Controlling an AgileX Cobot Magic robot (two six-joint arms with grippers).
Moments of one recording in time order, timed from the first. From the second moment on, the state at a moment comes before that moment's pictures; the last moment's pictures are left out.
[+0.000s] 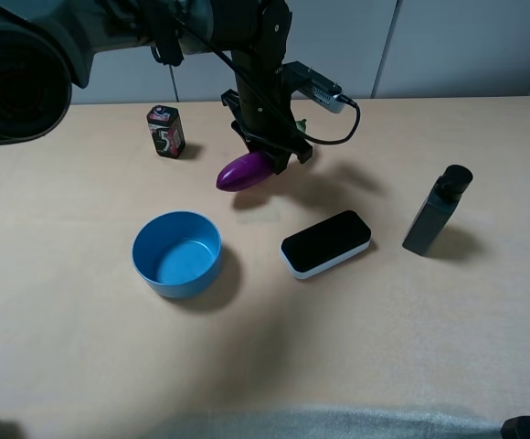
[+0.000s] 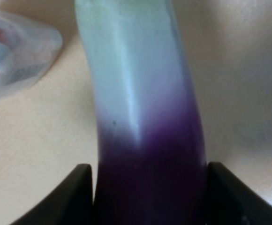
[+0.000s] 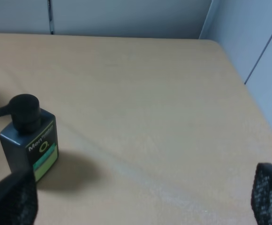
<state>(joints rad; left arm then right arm) -0.66 2.44 -2.04 0.08 0.96 0.14 -0.07 -0.01 -0.50 -0.02 1.02 -0.10</state>
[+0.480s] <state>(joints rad) -0.66 2.44 -2.04 0.08 0.97 0.14 -0.07 -0.01 -0.50 -0.02 1.02 -0.10</state>
